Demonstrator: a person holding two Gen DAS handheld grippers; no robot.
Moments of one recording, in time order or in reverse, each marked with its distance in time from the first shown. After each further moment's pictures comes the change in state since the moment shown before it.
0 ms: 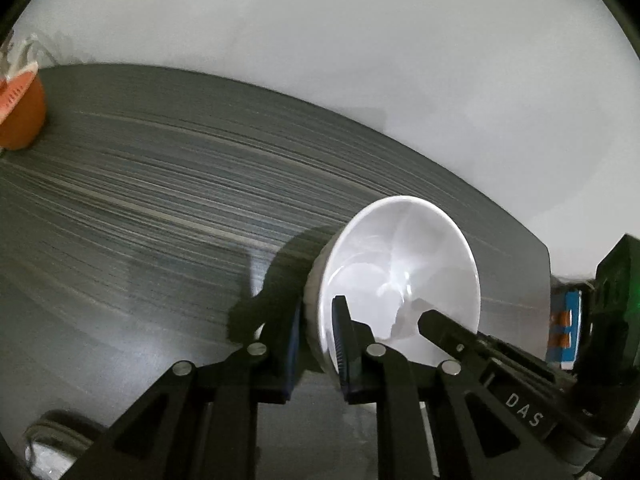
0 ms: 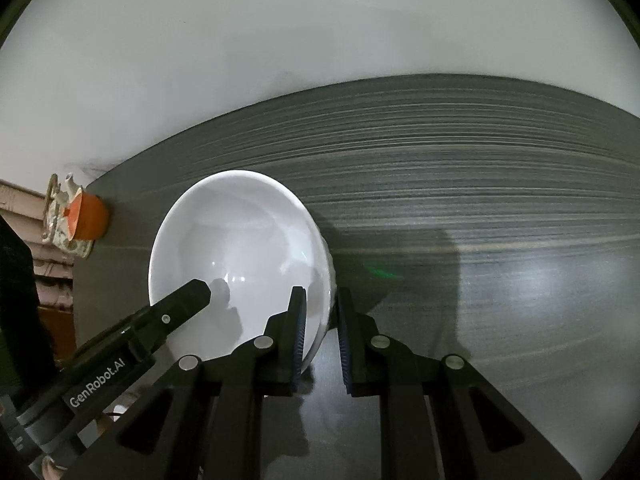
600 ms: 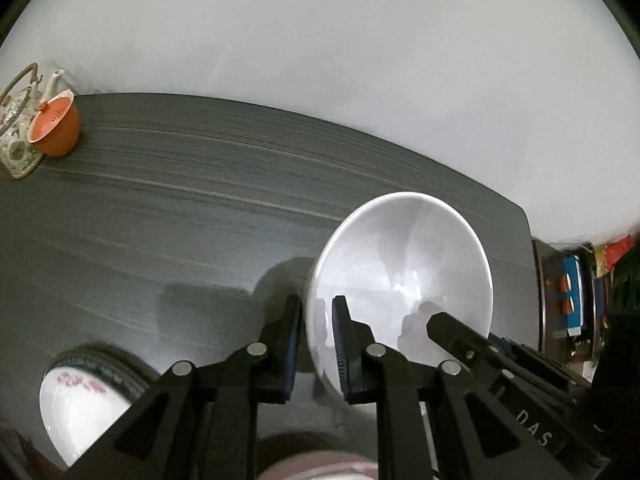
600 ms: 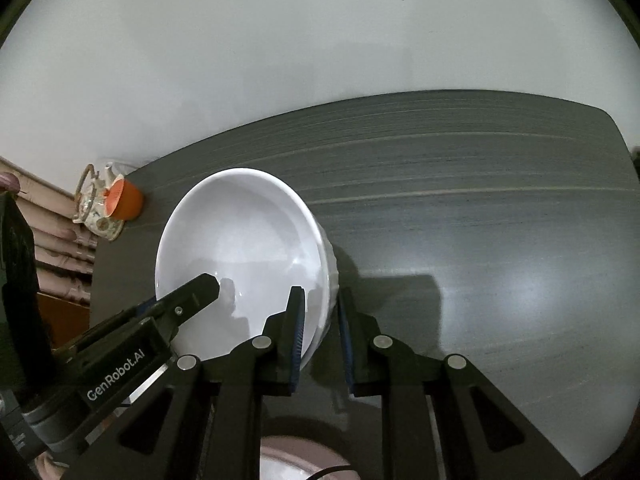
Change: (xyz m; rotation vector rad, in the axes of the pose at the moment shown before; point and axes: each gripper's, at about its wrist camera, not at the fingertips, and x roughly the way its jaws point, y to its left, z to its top) left arm -0.069 -0.062 -0.063 0.097 -0.045 0.030; right arm -0.085 0.007 -0.075 0.001 -0.104 0.002
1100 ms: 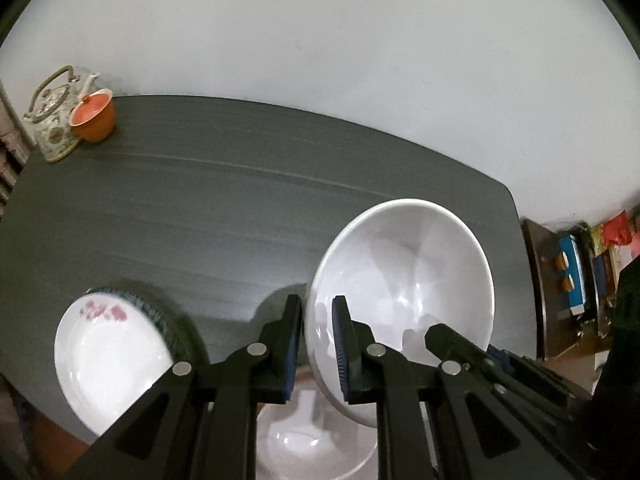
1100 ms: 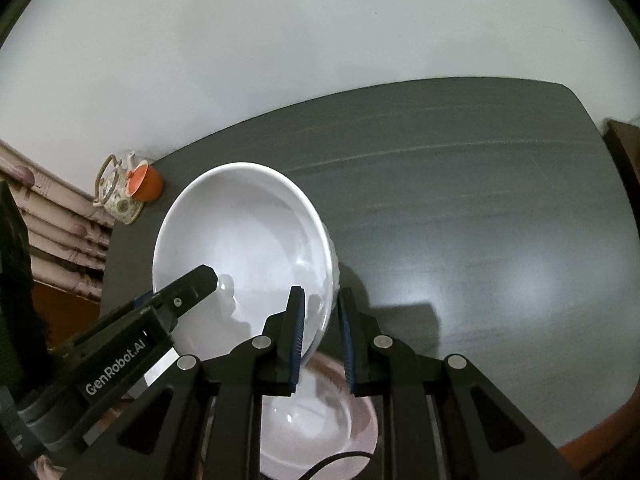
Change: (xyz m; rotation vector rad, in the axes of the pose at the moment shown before) left arm -0.052 -0.021 -0.080 0.036 -0.057 0.028; right arm -0.057 0.007 -0.084 0.024 -0.058 -0.004
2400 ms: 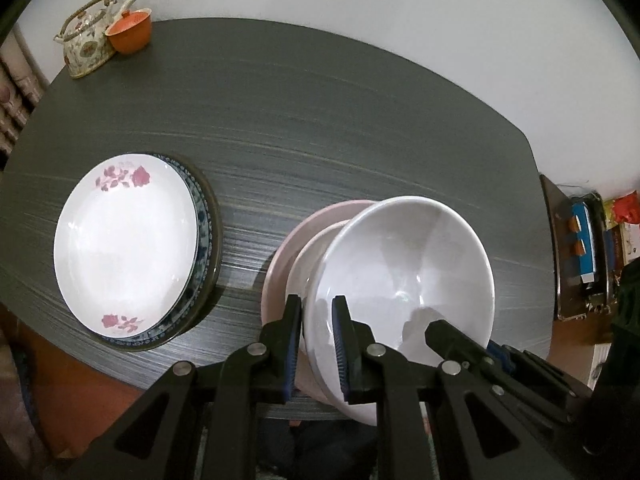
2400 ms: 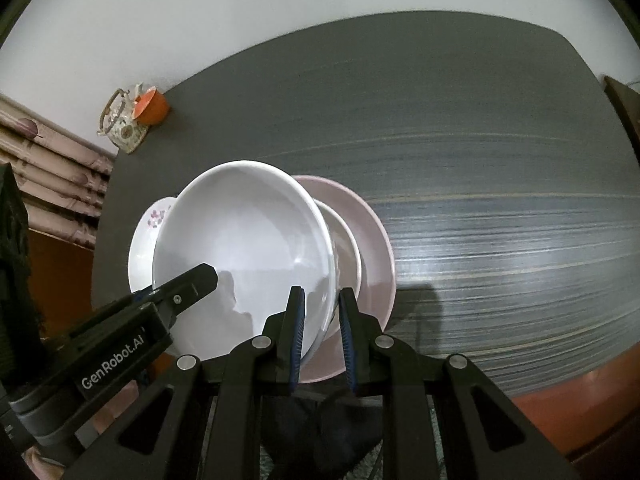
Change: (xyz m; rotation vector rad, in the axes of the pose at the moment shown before) left arm 0.005 0.043 -0.100 -0.065 0.167 0.031; right arm 0.018 0.002 -0.099 -0.027 0.125 0.003
